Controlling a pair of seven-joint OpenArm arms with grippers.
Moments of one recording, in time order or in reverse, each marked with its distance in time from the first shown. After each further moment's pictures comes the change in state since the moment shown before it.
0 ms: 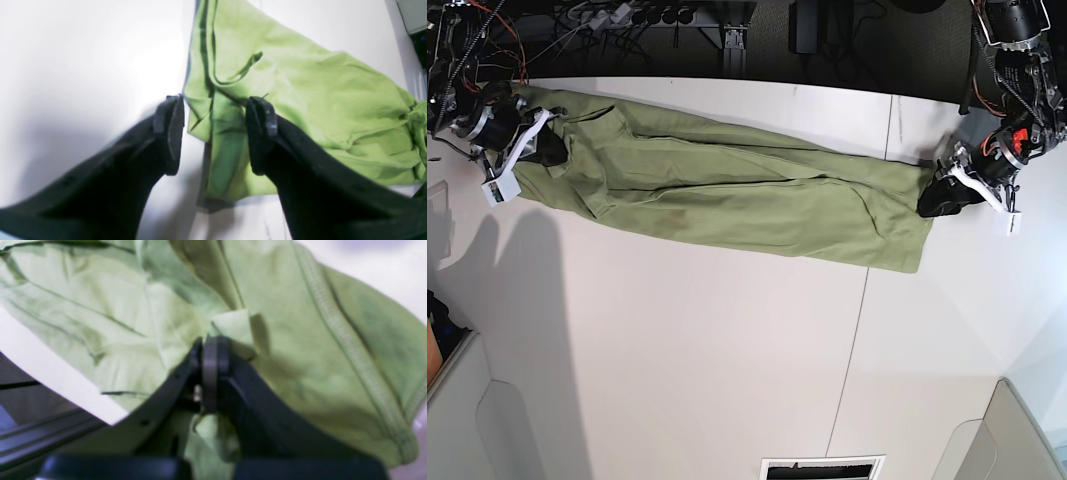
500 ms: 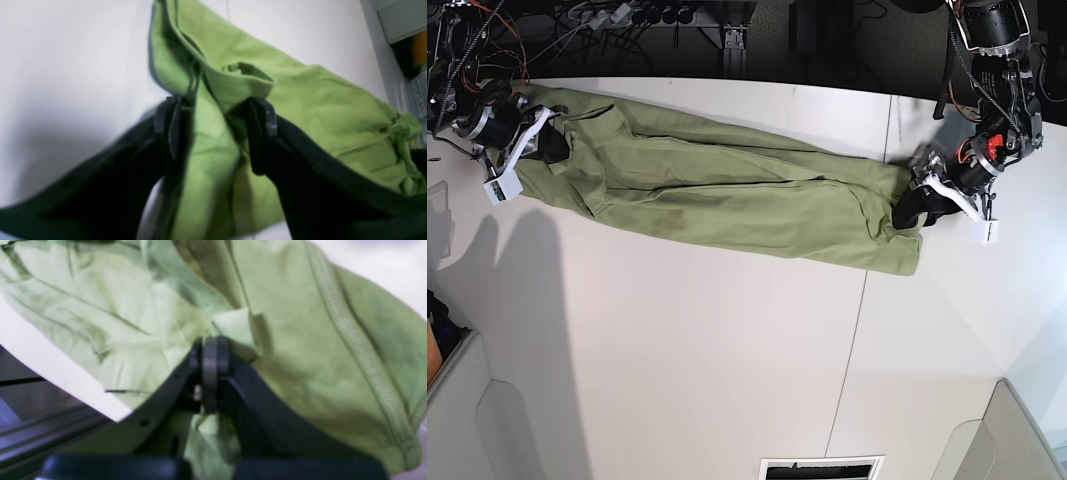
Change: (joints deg) left arm -2.3 4.6 3.3 -0.1 3.8 0.0 -3.4; right arm 0.0 0.0 0.0 0.0 0.7 0.0 -1.7
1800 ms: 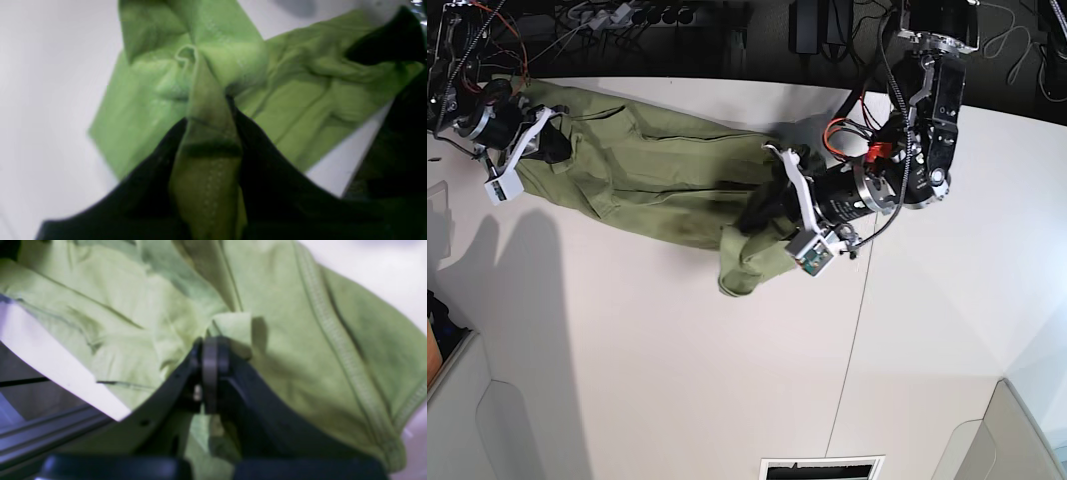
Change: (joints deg) left arm -1.2 6.5 32.4 29.1 17.7 0.5 2.0; right arm 0.0 -0.5 0.0 0.0 0.5 0.0 -0.2
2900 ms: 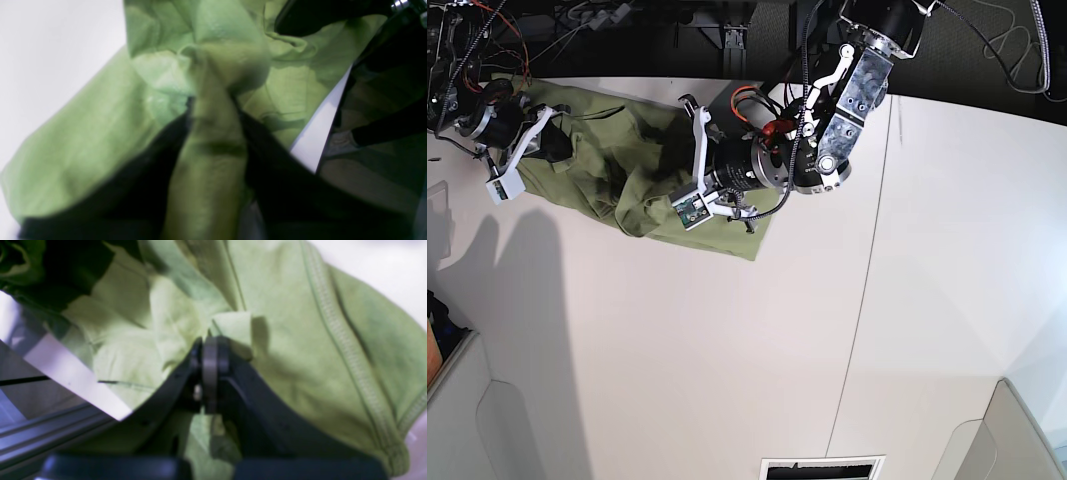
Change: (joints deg) left arm -2.5 6.8 16.1 -6.3 12.2 0.5 -0.7; right arm 0.0 0.0 0.0 0.0 0.0 0.0 -0.4
